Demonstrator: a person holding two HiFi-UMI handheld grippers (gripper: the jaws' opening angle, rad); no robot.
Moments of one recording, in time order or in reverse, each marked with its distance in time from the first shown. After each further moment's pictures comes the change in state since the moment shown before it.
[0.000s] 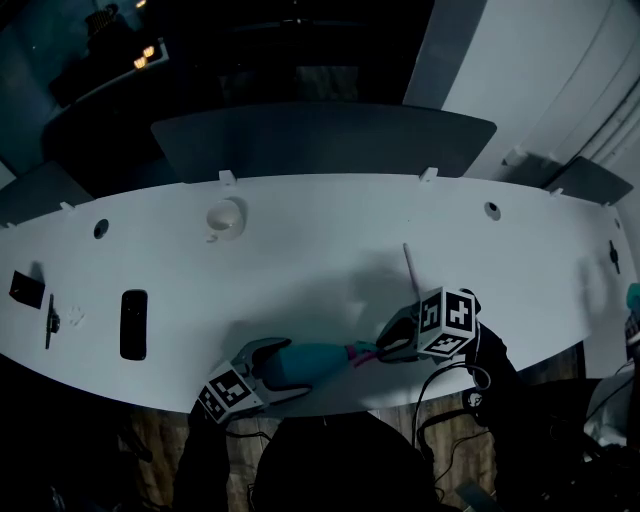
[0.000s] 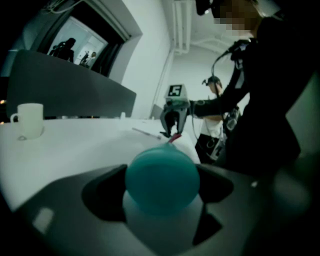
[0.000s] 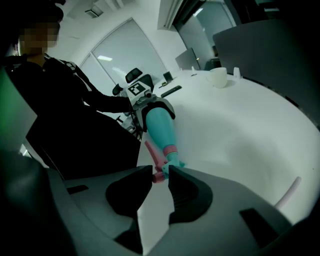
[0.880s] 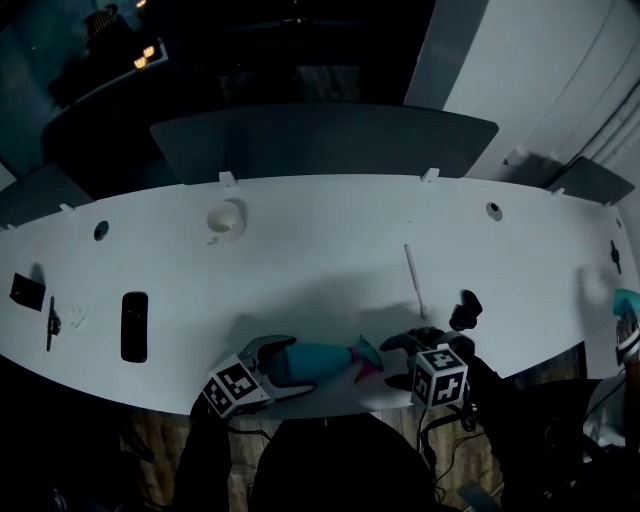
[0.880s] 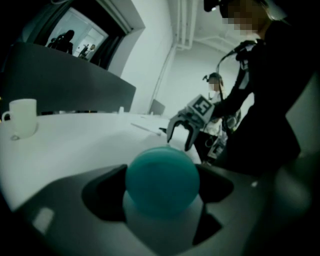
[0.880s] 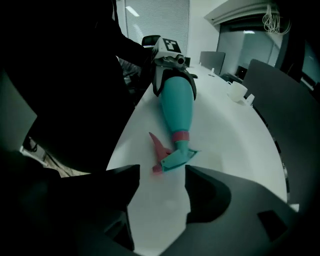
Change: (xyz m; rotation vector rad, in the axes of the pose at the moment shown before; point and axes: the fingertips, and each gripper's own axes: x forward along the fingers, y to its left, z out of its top) left arm 0.011 0.006 0.002 -0.022 0.061 -0.034; right arm 0.038 0.001 -0.051 -0.384 0.226 -0.358
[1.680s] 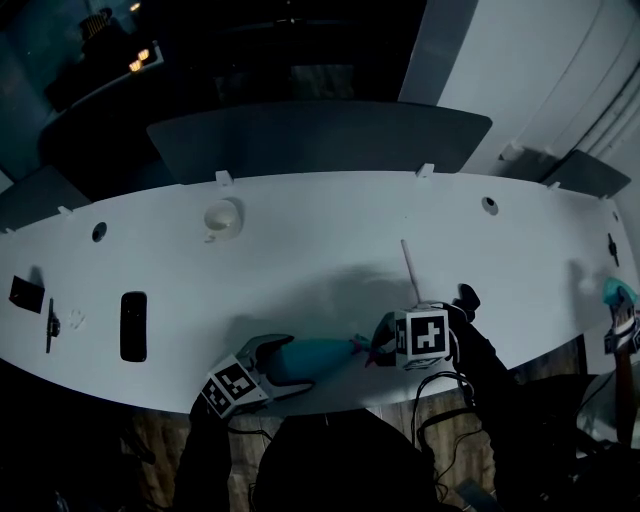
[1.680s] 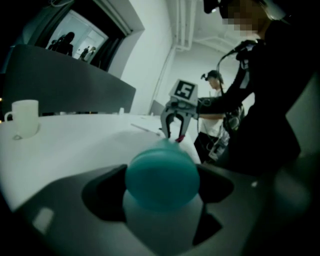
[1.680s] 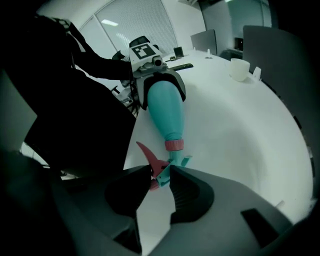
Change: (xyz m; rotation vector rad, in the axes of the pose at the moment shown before) left arm -0.002 -0.004 -0.003 0.014 -0.004 0.015; right arm -0.011 -0.017 0.018 0.187 0.077 0.292
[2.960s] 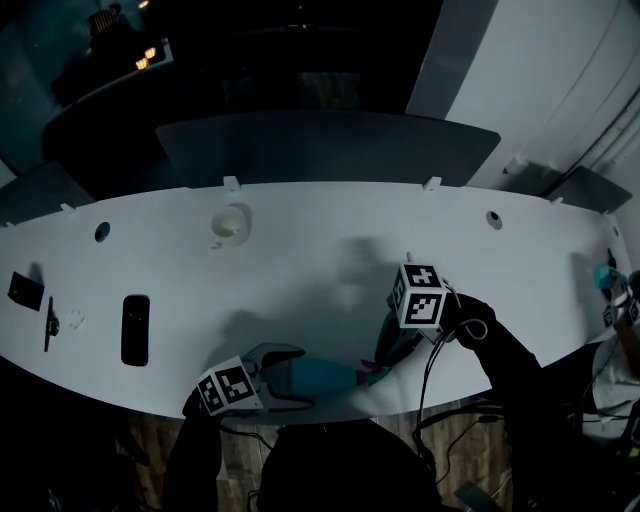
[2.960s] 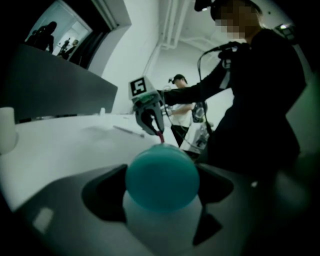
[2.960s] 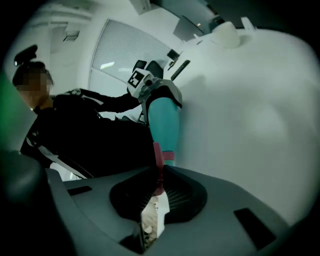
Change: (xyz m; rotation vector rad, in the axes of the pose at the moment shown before) left arm -0.011 -0.021 0.011 0.089 0.016 -0.217; right arm -0.030 0.003 0.025 0.238 -0.103 0.566
